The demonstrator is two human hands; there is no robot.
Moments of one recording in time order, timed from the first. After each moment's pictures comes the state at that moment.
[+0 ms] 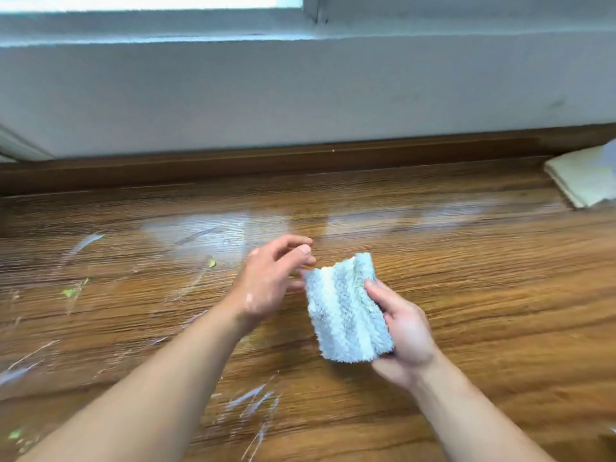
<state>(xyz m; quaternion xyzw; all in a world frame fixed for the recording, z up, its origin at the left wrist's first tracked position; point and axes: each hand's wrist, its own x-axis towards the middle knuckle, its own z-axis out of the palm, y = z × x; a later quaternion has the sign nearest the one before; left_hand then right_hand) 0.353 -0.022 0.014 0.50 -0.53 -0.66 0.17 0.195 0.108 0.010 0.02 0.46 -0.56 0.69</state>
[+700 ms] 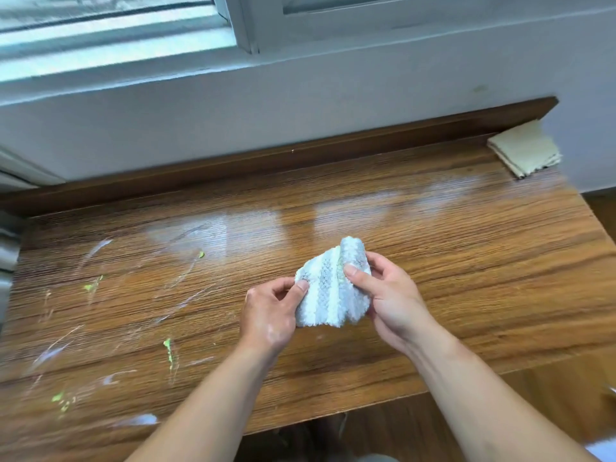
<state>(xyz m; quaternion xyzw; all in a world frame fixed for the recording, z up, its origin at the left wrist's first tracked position) 0.326 0.091 0.038 0.61 -0.51 -0.58 0.18 0.156 0.154 0.049 -0.08 0.57 -0.57 0.58</state>
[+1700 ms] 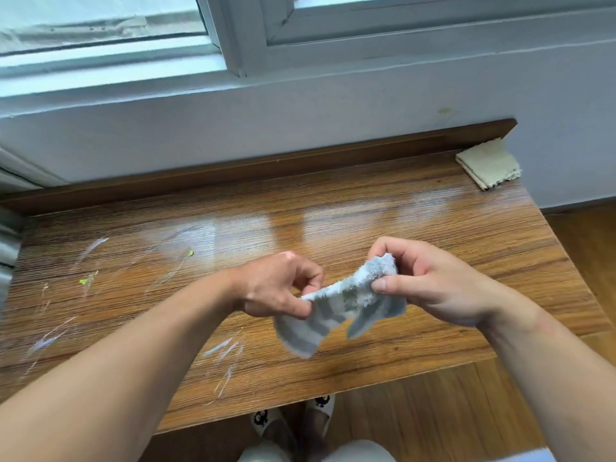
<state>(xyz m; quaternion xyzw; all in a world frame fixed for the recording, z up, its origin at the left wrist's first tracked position) 0.293 0.052 0.127 0.19 -0.81 -0.54 -0.12 0.064 0.192 0.154 -0.47 0.51 -0.36 0.63</state>
